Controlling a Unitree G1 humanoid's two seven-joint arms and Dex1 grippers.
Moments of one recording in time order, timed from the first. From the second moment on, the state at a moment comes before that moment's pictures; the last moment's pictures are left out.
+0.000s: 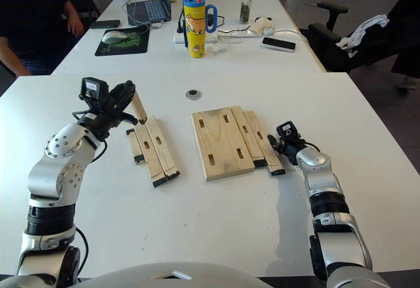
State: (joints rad) left arm -0.28 0.42 0.10 -0.26 -0.32 0.52 -0.25; right arm -0.39 -0.47 0.00 0.63 0.01 0.05 0.52
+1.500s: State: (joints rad) left arm -0.13 0.05 0.33 -0.31 -0.51 0.56 0.01; right arm -0.31 -0.29 -0.01 0.40 0.06 0.12 0.39
